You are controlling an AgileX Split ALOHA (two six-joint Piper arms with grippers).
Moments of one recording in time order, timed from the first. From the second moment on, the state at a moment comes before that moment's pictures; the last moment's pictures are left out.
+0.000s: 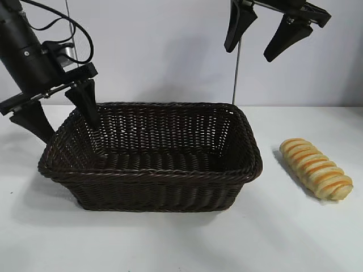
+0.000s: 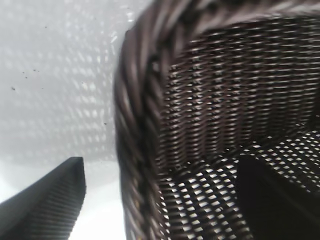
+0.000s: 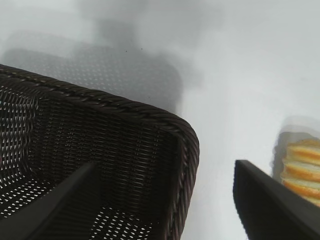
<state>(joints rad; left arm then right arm) -0.15 1.96 -1.60 -0.47 1.21 0.19 0.24 1.91 -1.80 0.23 1.10 -0.03</state>
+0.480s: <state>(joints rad) -0.19 1.81 -1.54 -0.49 1.22 0.15 0.24 1.91 -1.80 0.23 1.10 -0.03</state>
